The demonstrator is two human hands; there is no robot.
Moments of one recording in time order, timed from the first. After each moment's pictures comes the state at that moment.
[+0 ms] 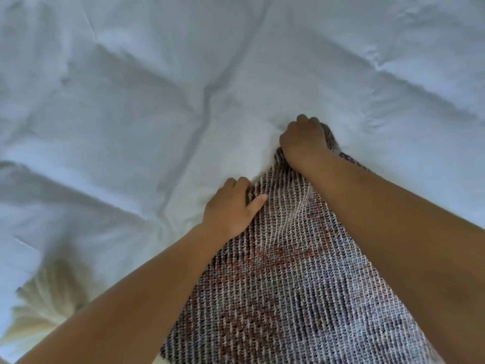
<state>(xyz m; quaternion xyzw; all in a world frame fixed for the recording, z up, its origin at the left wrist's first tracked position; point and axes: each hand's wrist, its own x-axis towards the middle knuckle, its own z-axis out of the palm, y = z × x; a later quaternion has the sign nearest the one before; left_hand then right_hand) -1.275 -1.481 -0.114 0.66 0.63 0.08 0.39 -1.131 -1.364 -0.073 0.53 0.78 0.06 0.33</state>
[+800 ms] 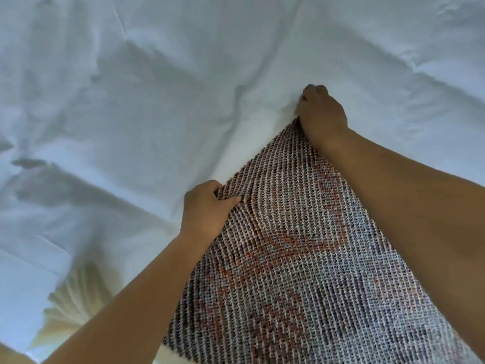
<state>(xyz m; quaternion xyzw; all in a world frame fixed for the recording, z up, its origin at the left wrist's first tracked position) -1.349 -1.482 -0.111 0.48 0.75 0.21 0.40 -1.157 -1.316 -0.091 0.65 0.75 -0.07 0.07</state>
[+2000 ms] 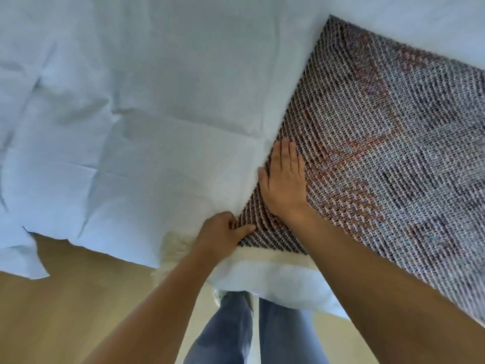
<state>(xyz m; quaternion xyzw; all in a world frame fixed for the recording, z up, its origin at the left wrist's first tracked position) -1.502 -1.677 -0.127 0.58 0.66 -0.03 0.48 -1.346 -1.626 -0.144 0.74 0.66 -0.16 -0.01</state>
